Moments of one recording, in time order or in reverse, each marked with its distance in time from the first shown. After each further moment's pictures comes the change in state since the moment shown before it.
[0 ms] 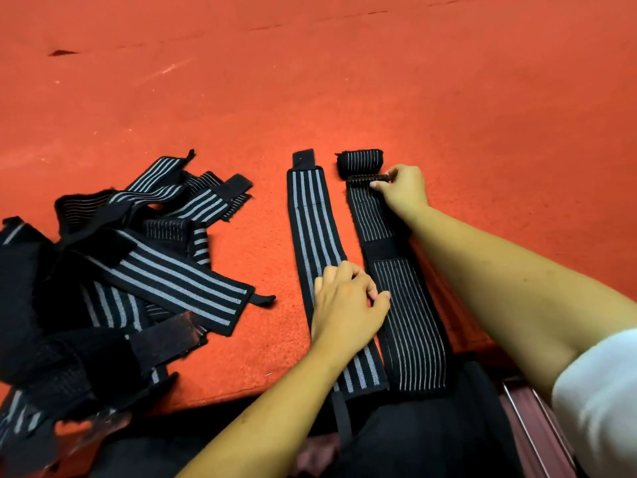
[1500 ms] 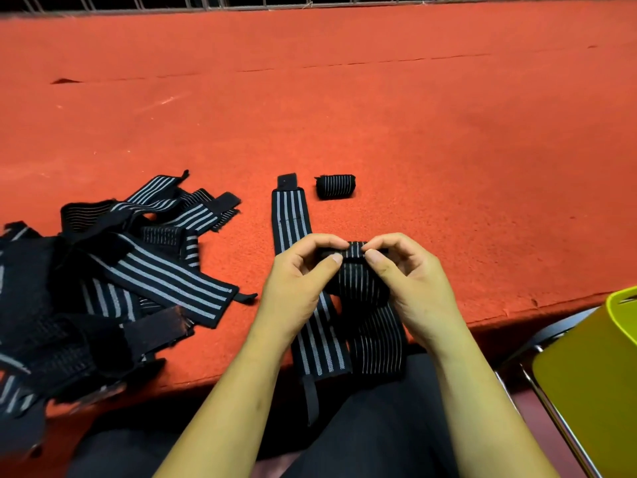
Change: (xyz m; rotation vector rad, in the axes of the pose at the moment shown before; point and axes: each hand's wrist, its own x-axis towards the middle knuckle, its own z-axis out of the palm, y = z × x) left_hand -0.031 0.046 -0.106 -0.996 0.072 0.089; right_hand -0.243 -0.030 -0.120 0.802 -0.251 -0.268
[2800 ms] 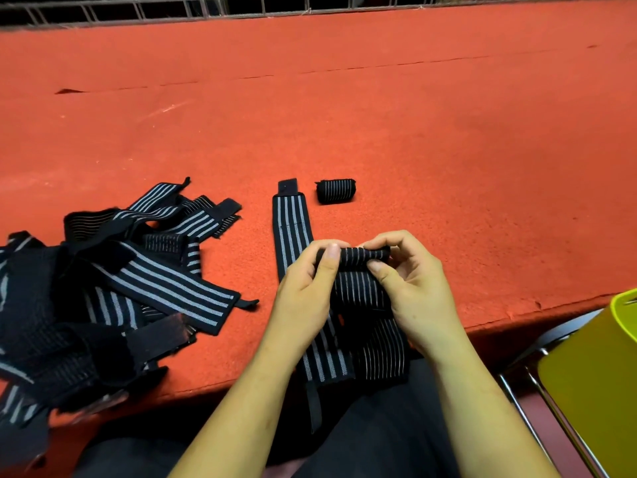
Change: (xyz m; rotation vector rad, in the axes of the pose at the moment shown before) left_hand -0.006 0.009 0.012 0.149 0.049 -0.095; right_hand -0.002 -0.008 0.006 -0.100 0.038 -0.077
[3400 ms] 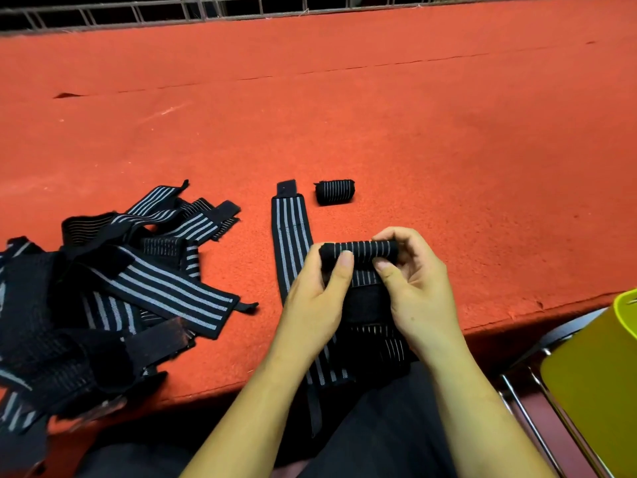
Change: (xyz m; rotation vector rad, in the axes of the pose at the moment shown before) left_hand -0.002 -0.002 0.009 0.097 0.011 0.002; right_hand -0.001 -0.002 0.004 0.018 0.111 -0.016
